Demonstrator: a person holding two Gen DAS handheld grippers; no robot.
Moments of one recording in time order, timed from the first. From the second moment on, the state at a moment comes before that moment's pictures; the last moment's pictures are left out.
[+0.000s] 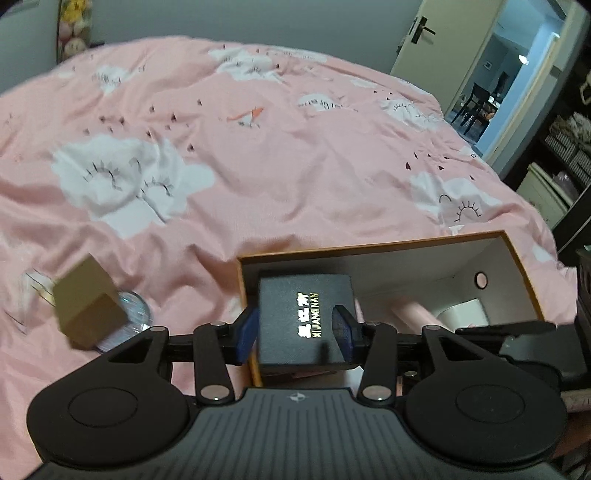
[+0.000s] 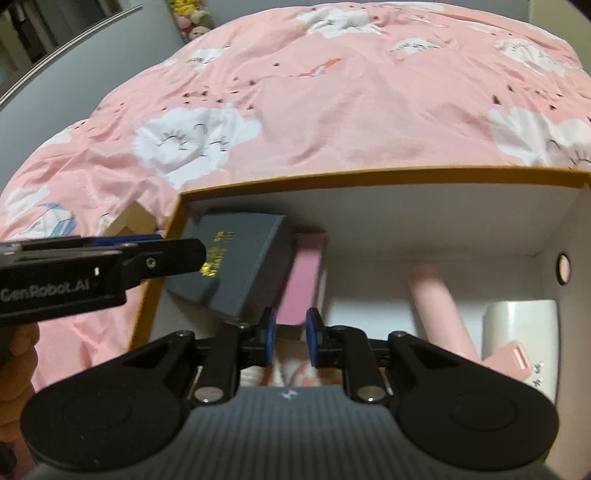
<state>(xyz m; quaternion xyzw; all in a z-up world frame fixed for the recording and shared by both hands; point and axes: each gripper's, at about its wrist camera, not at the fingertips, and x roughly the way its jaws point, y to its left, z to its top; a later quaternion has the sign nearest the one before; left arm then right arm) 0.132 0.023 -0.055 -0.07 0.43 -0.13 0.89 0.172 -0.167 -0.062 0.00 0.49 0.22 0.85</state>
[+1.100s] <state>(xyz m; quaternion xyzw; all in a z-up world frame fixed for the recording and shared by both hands) 0.086 0.113 -0.024 0.07 0.43 -0.07 0.90 0.153 -0.090 -0.012 -0.12 0.38 0.36 0.85</state>
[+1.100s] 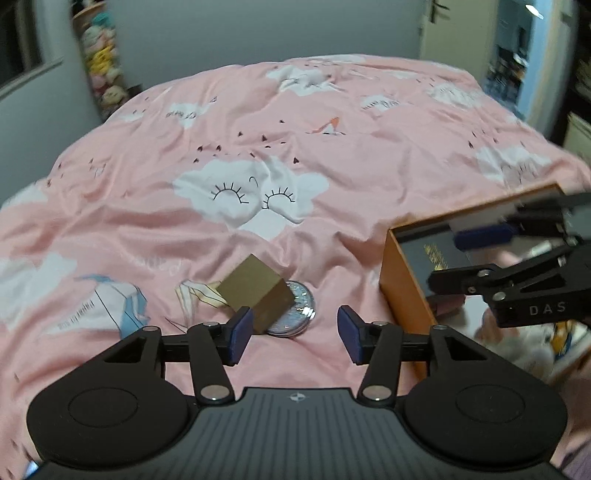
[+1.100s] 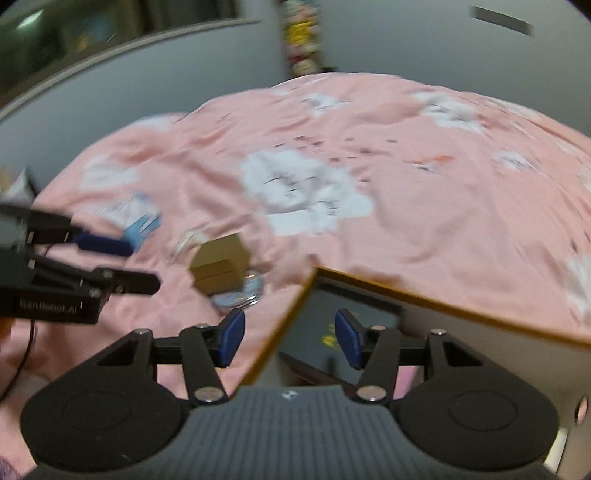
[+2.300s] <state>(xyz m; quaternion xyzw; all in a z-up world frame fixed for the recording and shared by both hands) 0.193 0.156 -0.108 0.23 0.52 -0.22 0.79 0.245 0.063 -0.090 -0.32 0.49 0.47 0.66</state>
